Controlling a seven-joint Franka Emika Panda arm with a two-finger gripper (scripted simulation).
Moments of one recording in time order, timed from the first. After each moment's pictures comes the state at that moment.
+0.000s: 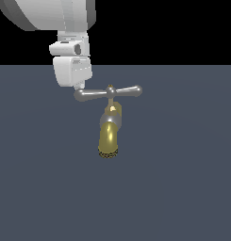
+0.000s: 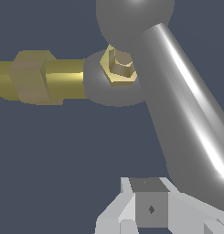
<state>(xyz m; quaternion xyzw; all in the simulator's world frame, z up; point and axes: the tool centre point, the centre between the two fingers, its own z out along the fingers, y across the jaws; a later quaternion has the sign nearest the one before) 0.027 0.122 0.198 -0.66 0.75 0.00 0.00</state>
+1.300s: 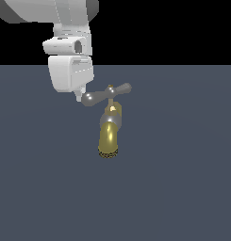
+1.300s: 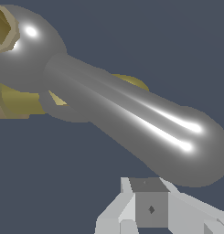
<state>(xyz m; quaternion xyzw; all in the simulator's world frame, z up) -0.037 0.104 0.198 -0.66 0.75 0.00 0.00</state>
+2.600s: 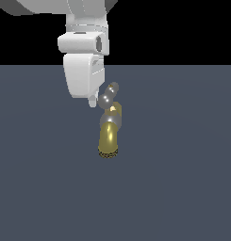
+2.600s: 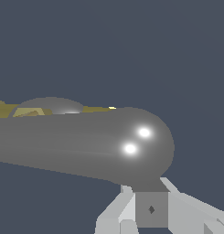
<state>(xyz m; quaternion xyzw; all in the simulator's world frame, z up) -0.086 0.058 0.198 -0.68 0.73 0.00 0.00</state>
